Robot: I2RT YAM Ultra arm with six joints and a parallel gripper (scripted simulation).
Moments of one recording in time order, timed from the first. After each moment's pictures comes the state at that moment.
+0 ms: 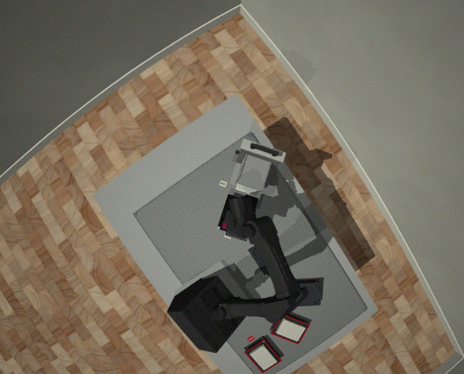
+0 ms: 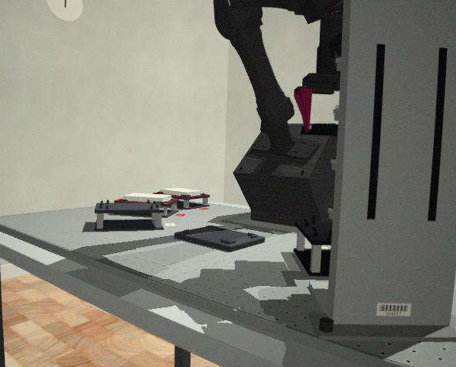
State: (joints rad) arm 1.39 1.52 1.46 -1.24 0.66 0.49
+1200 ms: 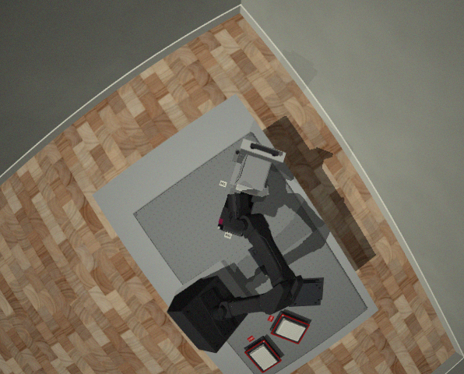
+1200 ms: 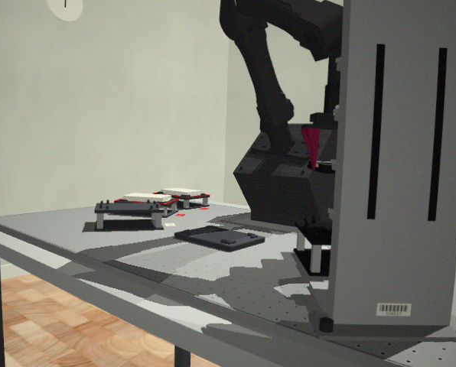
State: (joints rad) arm 1.28 1.60 1.33 -0.96 0.63 0.39
